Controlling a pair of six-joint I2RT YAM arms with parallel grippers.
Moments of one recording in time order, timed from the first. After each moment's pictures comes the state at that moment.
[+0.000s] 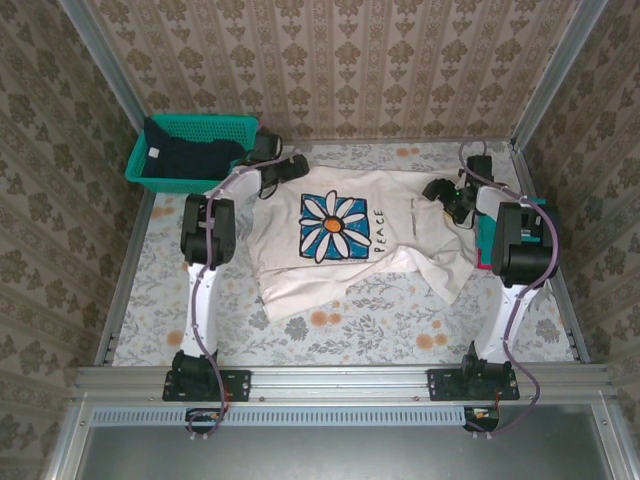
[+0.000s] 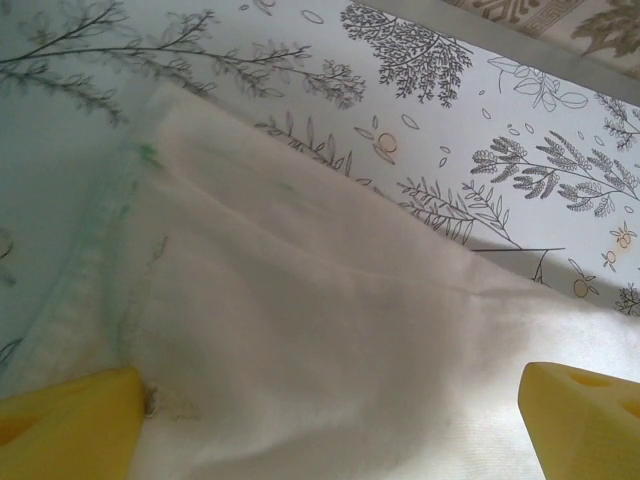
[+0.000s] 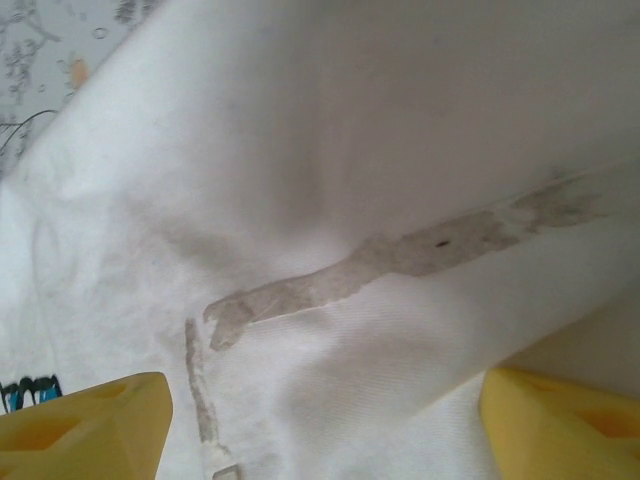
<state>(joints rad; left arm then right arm) -0.30 2.45 2.00 -0.34 0.16 -0.46 -0.15 2.04 1.35 -0.31 -0.35 0.53</state>
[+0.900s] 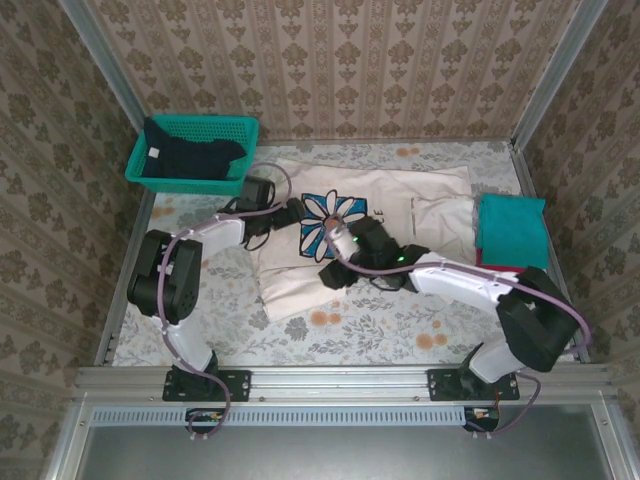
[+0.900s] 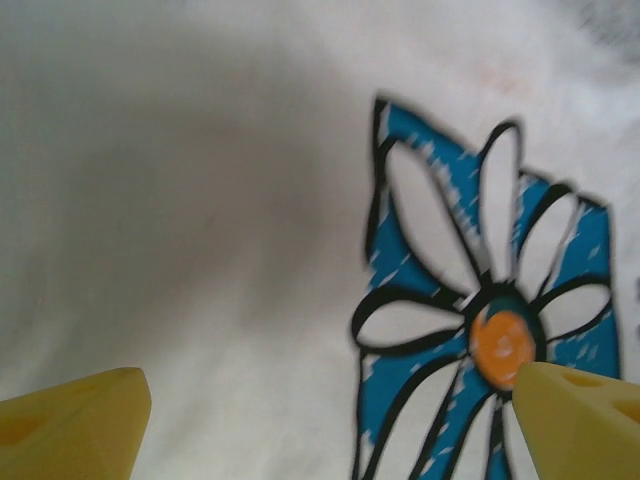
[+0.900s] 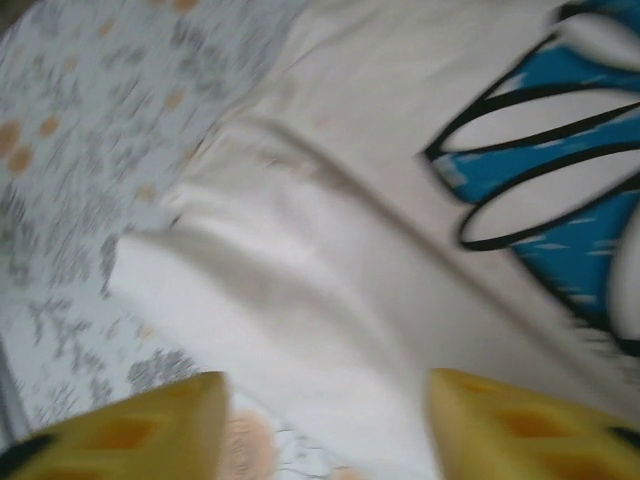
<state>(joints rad) -0.39 1.78 1.05 -0.11 0.15 -0.61 0.76 1.52 0.89 -0.14 -0.27 0.14</state>
